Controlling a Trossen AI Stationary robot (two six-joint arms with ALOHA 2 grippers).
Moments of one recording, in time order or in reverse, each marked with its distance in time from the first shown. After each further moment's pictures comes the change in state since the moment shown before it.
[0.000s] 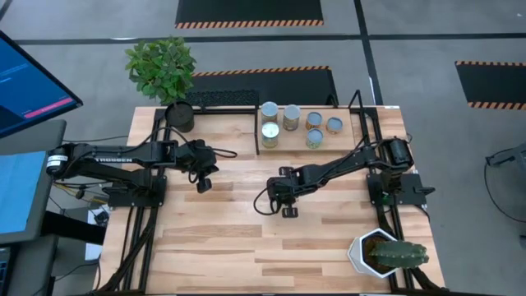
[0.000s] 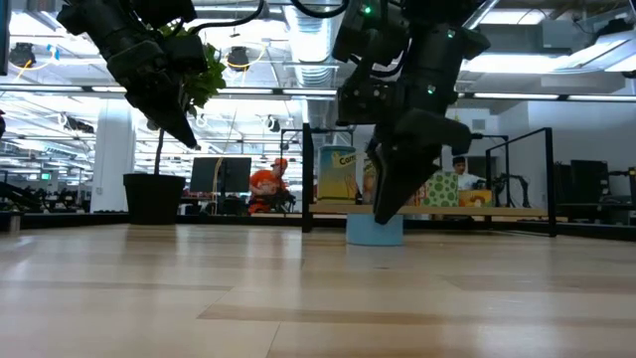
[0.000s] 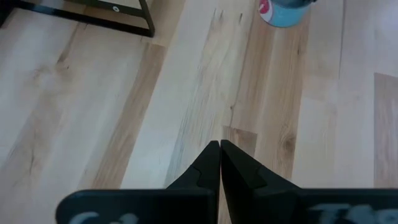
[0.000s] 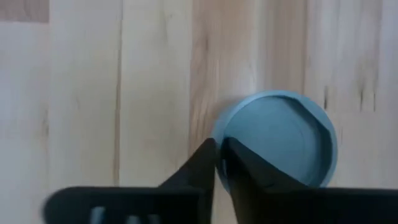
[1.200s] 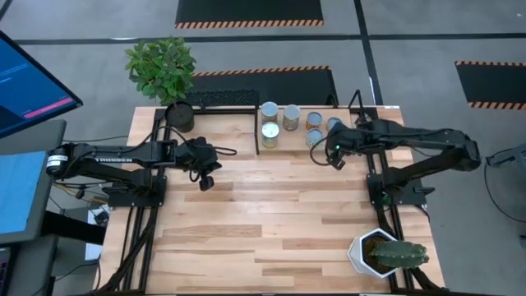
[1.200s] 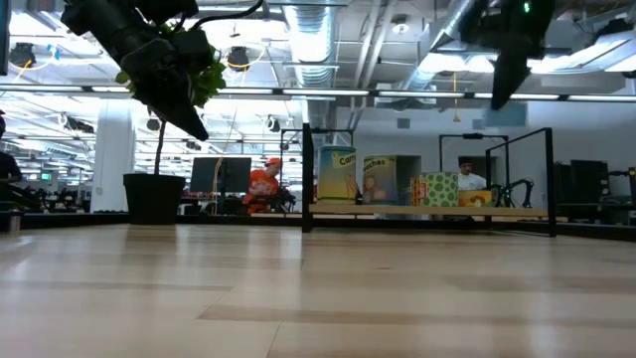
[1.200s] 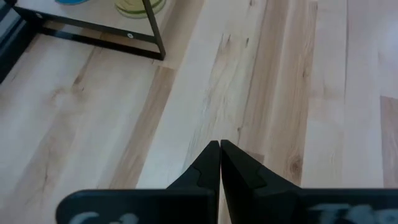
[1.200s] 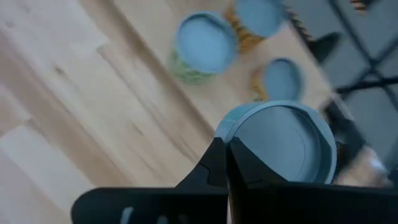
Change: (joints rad) left arm 0.000 0.000 0.000 0.068 -0.034 0.006; right arm -0.261 -0.724 -0.070 -0.711 0.374 0.388
